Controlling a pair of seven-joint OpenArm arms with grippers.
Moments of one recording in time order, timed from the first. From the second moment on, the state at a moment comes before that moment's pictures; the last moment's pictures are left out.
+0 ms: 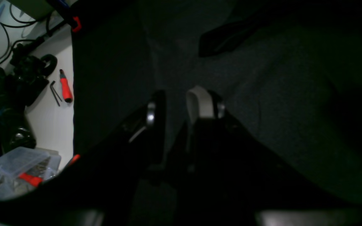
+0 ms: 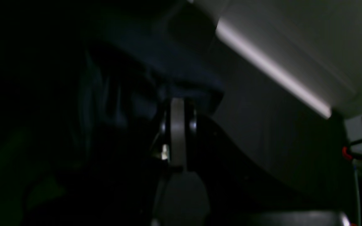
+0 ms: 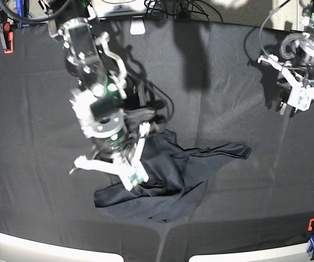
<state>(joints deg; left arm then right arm) 32.1 -21.0 -11.0 127.4 -1.4 -13.4 29.1 5.2 7.1 -20.5 118.3 -17.7 7.9 -53.6</state>
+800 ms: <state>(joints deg) 20.0 -20.9 -9.6 113.0 -2.8 -21.9 21.5 -0.9 6.8 -19.7 107.8 -9.3 9.4 -53.1</state>
